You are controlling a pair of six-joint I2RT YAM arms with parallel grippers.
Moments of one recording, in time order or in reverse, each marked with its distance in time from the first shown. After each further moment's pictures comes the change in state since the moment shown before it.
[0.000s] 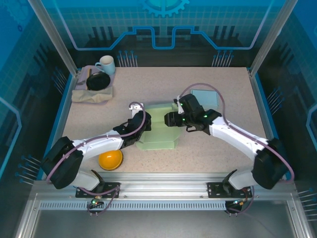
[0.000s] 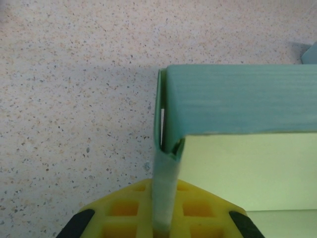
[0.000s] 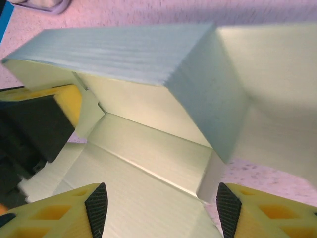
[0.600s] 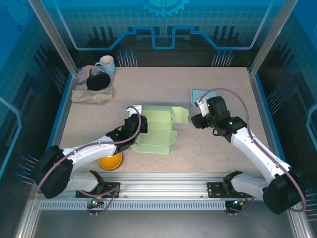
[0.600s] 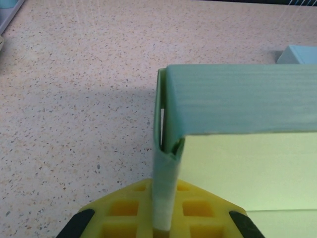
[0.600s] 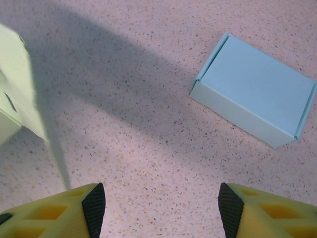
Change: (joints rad) left arm 0.000 -0.134 -0.112 0.108 0.015 0.177; right arm -0.246 -0.256 -0.185 -0.050 0.136 -0.576
